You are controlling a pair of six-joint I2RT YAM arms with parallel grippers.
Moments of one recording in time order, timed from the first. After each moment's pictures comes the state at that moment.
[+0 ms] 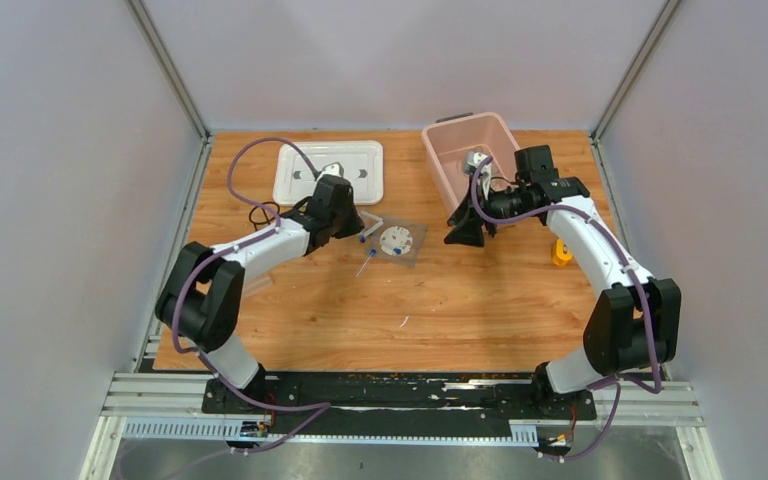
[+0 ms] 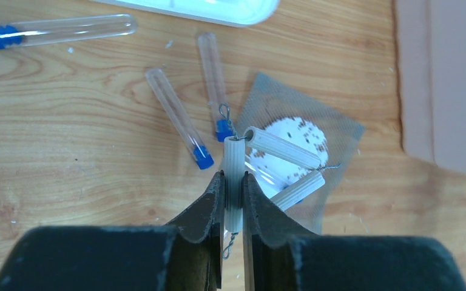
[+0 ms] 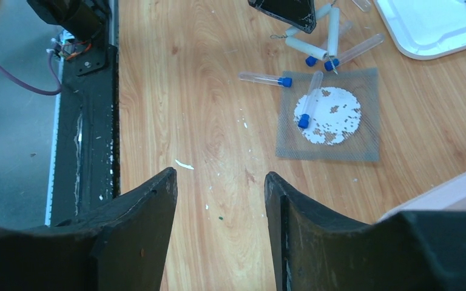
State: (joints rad) left arm -0.51 1.68 1.07 -0.14 -0.14 -0.72; right arm 0.18 1.50 1.27 -0.75 -1.12 -0.68
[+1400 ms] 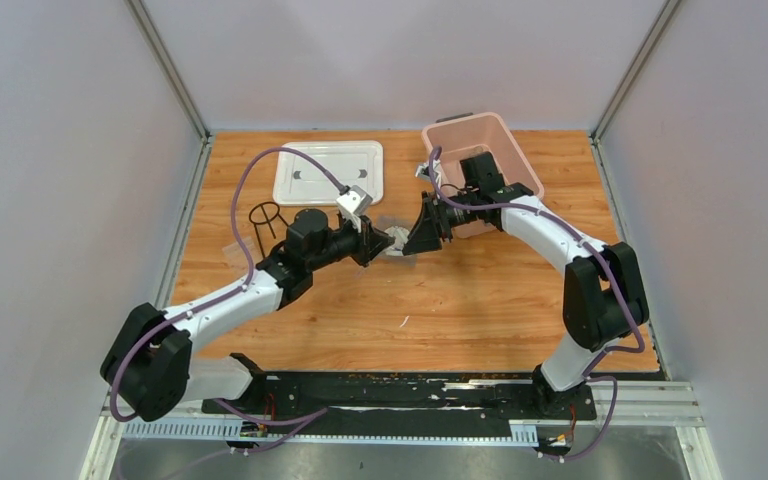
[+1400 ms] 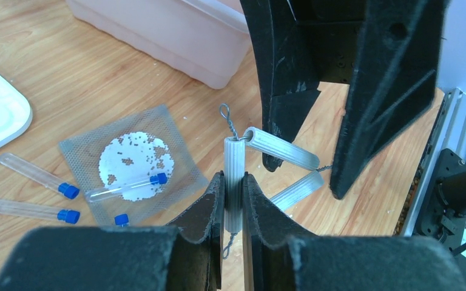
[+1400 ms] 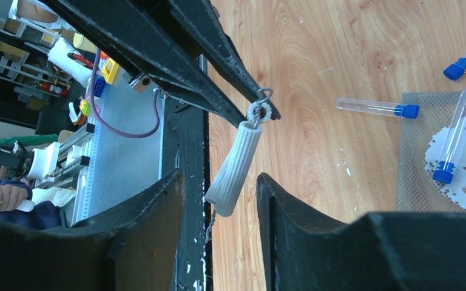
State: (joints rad) left arm -0.64 1.26 0.68 0.37 0.33 -0.24; right arm 0.40 1.68 1.25 -0.43 -1.23 -0.10
